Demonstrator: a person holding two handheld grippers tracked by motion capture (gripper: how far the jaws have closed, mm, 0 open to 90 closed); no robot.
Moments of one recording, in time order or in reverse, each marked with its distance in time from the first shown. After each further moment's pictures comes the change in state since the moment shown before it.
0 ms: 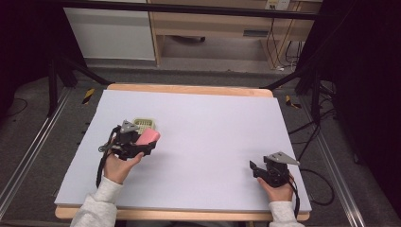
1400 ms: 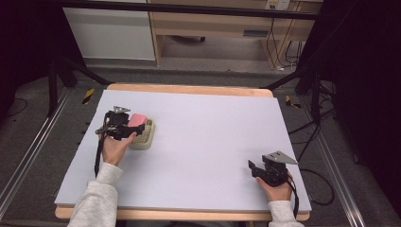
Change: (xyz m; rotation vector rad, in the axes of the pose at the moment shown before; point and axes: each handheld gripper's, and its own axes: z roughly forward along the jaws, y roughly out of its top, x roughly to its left) left arm 0.061 0.019 0.043 0.030 0.151 -0.100; right arm 0.003 0.002 0.002 -0.005 0.005 -0.018
